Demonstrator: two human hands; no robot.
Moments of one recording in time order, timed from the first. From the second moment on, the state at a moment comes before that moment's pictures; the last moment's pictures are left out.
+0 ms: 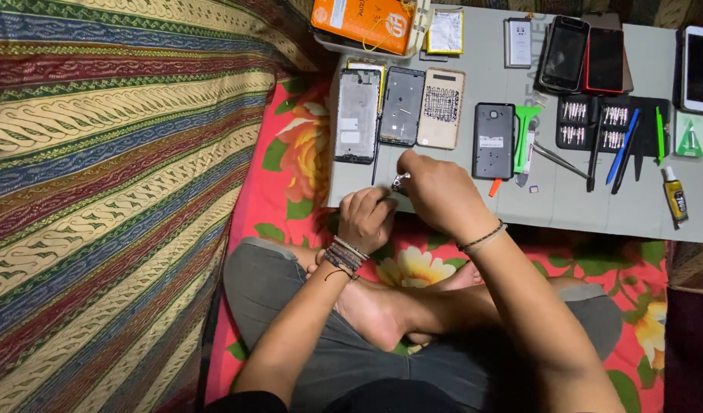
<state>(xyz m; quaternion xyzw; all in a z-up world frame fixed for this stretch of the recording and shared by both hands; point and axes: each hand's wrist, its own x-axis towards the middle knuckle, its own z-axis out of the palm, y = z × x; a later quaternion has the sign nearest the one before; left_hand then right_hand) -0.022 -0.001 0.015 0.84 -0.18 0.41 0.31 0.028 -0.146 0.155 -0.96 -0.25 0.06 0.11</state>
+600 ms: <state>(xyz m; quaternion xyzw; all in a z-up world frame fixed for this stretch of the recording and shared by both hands) -0.021 -0.001 0.011 0.84 -0.18 0.41 0.31 0.017 -0.157 0.159 -0.95 -0.29 0.01 0.10</state>
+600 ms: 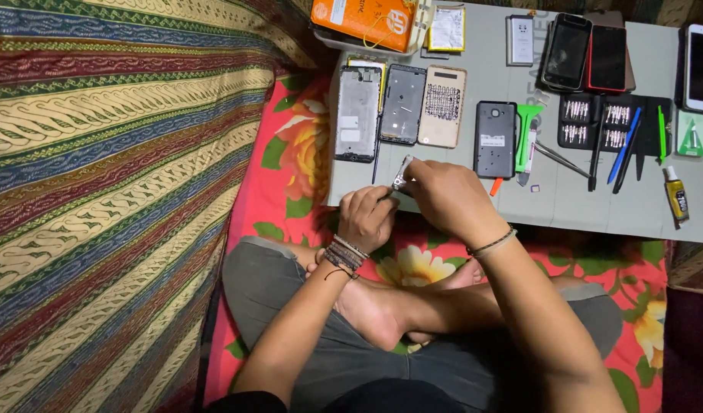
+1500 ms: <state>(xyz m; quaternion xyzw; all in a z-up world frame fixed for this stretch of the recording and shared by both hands) -0.014 -0.012 0.070 0.81 -0.16 0.33 0.45 -0.019 -0.225 0.072 -0.74 0.04 -0.03 0.67</state>
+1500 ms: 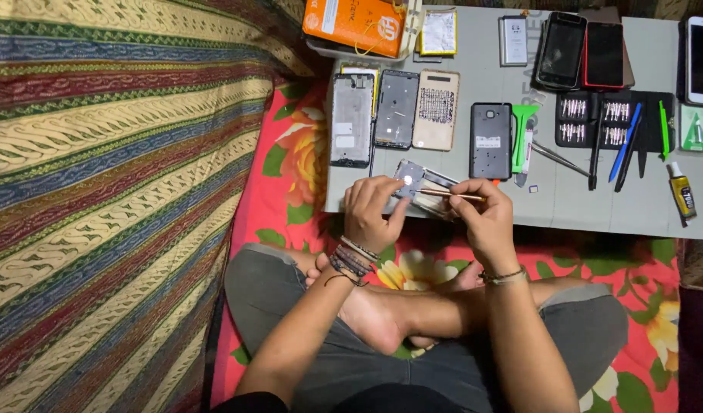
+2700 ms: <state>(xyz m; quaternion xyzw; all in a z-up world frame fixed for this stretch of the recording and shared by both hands) 0.056 -0.046 0.074 0.87 -0.18 0.29 0.35 -0.011 -0.324 0.026 -0.51 0.17 -0.26 0.81</state>
